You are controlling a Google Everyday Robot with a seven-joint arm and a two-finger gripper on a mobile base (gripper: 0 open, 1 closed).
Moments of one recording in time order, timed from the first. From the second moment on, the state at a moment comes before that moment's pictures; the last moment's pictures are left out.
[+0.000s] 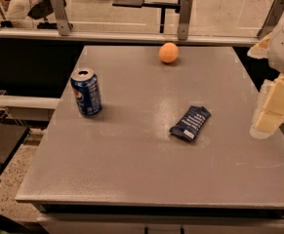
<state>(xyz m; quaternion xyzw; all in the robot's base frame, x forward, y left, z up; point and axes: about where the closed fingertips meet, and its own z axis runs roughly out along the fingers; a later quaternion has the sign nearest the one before) 0.438 -0.217 0.976 -0.60 0.78 -0.03 0.16</state>
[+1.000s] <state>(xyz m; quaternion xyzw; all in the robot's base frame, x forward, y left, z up) 0.503 -0.212 0.975 -0.57 0.79 -0.01 0.22</state>
